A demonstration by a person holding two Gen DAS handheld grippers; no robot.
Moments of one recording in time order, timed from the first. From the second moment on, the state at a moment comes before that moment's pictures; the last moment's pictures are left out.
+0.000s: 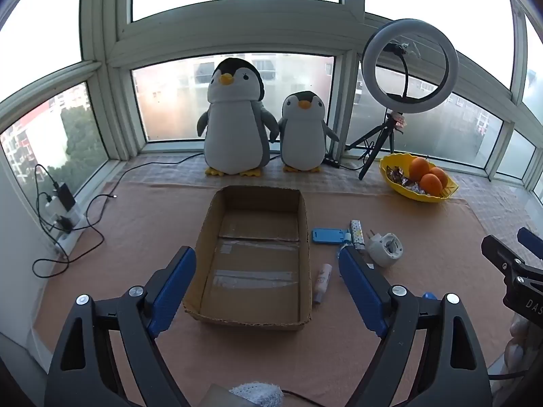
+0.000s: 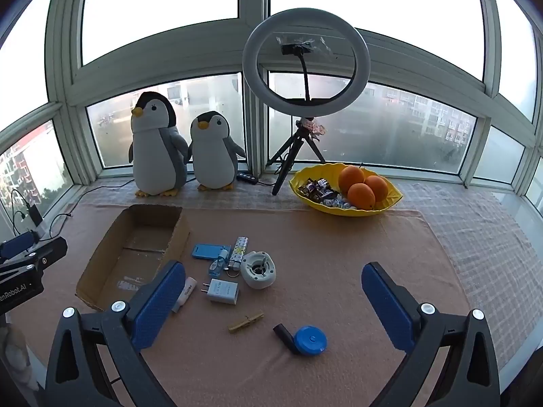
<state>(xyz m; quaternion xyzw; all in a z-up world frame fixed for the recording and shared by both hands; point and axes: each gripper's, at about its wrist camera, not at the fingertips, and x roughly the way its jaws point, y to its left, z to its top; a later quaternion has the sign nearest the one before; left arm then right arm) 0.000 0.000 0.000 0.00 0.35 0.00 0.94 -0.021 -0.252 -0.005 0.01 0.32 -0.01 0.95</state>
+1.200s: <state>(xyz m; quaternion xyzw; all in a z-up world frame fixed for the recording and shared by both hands) 0.002 0.002 -0.003 -0.02 0.35 -0.01 0.94 -0.018 -0.245 -0.011 0.01 0.33 -0.01 0.94</state>
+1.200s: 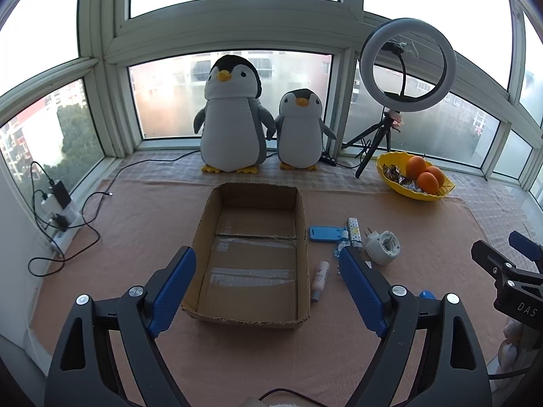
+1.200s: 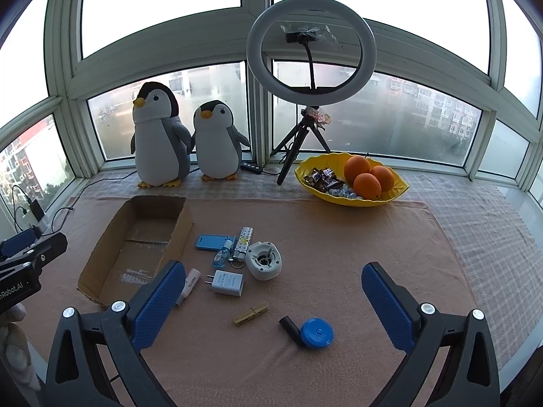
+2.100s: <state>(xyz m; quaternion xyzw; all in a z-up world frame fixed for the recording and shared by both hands) 0.000 0.003 0.002 -0.02 0.35 -0.01 0.94 -0.018 -0.242 -0.010 0.01 0.34 0.00 0.94</state>
